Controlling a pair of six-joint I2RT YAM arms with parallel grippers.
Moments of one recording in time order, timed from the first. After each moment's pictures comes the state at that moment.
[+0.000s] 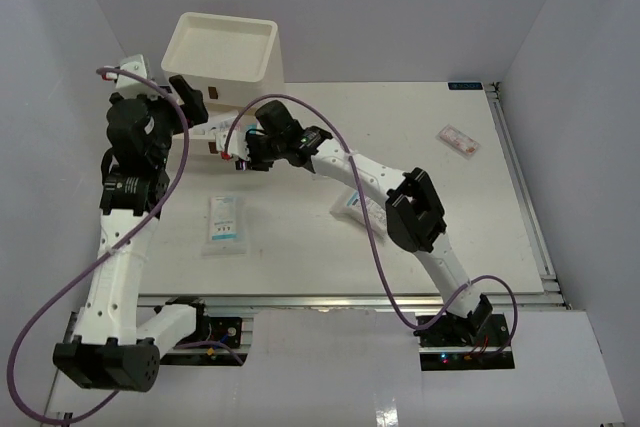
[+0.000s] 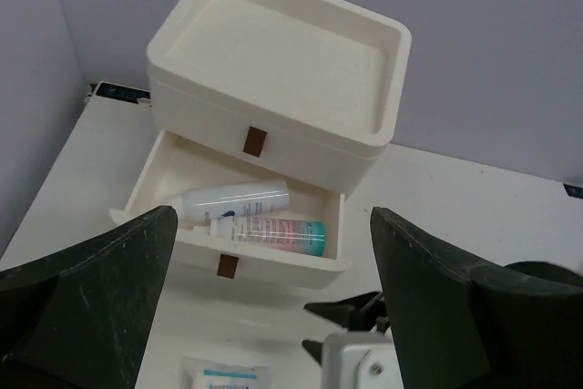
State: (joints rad) left arm -0.07 1.10 1.29 -0.24 -0.09 -0.22; right arm 0.92 2.31 2.13 -0.42 -0.41 -0.86
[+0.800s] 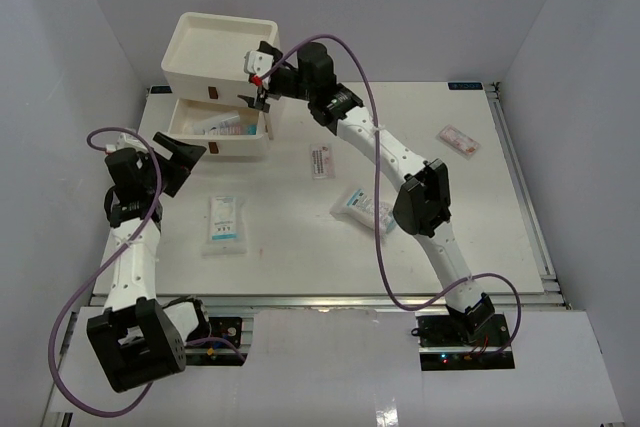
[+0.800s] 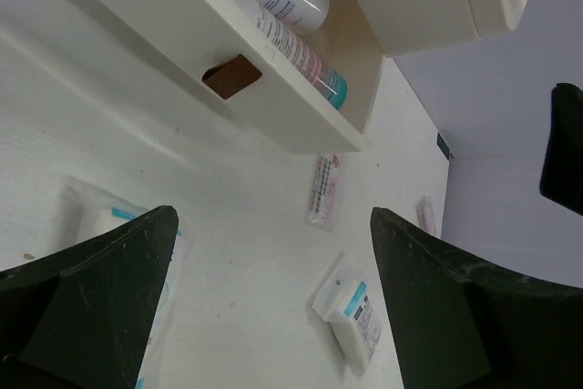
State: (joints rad) left arm 0.31 1.06 0.78 -0.13 0.42 -0.76; right arm 0.72 2.36 2.43 -0.06 -0.57 -0.68
